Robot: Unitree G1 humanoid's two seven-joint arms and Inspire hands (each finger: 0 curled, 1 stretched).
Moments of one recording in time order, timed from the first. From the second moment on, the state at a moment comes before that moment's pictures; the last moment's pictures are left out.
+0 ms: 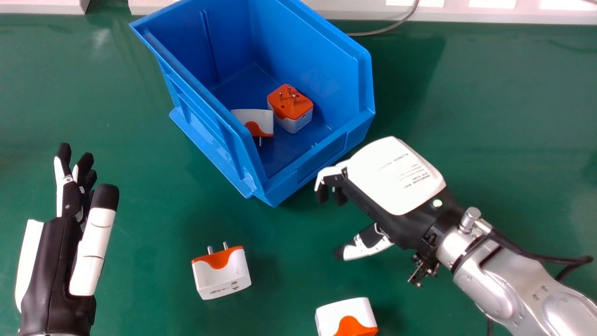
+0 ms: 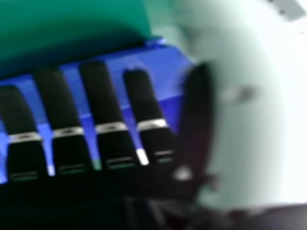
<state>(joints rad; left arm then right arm) 0.43 0.14 0.27 -0.17 -0.06 -0.31 -0.13 -0.21 -0.48 0.39 0.09 -0.96 -0.32 -0.01</state>
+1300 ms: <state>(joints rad) 0.31 0.13 0.25 -0.04 -0.04 -0.32 -0.10 0.03 -0.58 0.38 -0.13 -0.91 -0.33 0.16</state>
